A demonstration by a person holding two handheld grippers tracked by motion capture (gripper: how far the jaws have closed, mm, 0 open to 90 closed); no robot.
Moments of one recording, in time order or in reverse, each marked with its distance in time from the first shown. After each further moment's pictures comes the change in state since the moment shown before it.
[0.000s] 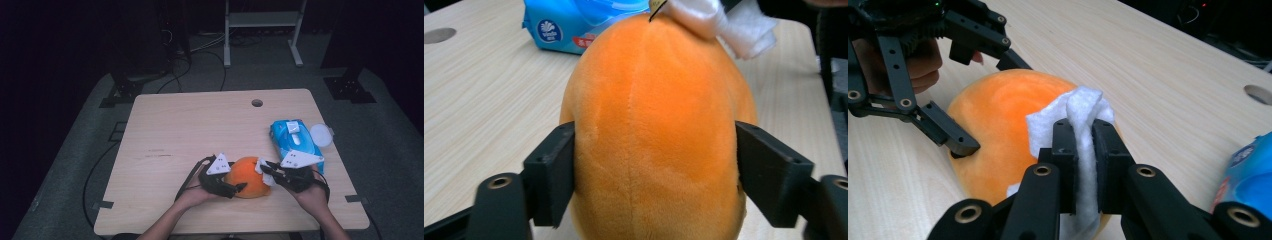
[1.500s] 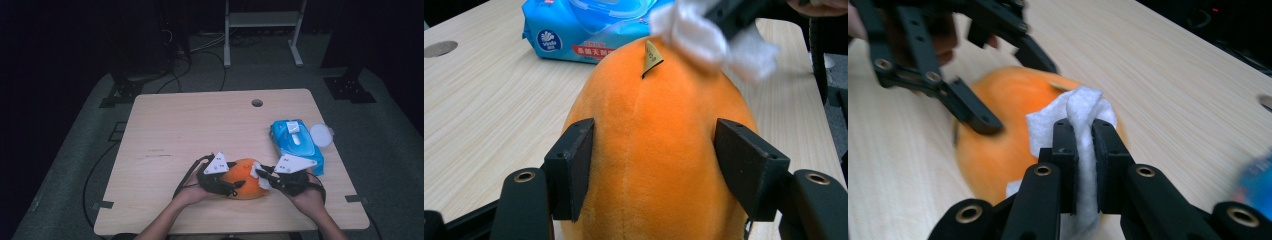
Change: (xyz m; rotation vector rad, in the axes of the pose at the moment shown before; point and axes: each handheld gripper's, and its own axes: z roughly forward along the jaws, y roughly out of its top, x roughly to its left) left arm 0.003 -0.002 -0.006 -0.022 0.002 0.043; right arm 0.010 0.000 0.003 0.022 0.012 -0.069
